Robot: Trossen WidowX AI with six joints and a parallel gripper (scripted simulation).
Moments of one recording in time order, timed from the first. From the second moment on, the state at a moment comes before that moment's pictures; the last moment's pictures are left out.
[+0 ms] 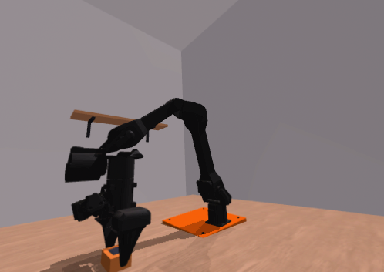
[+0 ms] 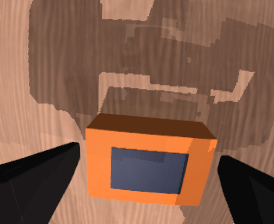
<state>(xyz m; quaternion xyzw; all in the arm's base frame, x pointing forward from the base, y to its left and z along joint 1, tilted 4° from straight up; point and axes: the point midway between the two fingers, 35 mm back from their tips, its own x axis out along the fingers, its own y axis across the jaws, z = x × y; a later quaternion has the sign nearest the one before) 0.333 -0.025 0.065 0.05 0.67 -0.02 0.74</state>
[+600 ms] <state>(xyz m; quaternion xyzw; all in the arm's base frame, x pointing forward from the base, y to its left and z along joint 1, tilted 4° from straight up) 0.333 -0.025 0.063 0.05 0.67 -0.02 0.74</state>
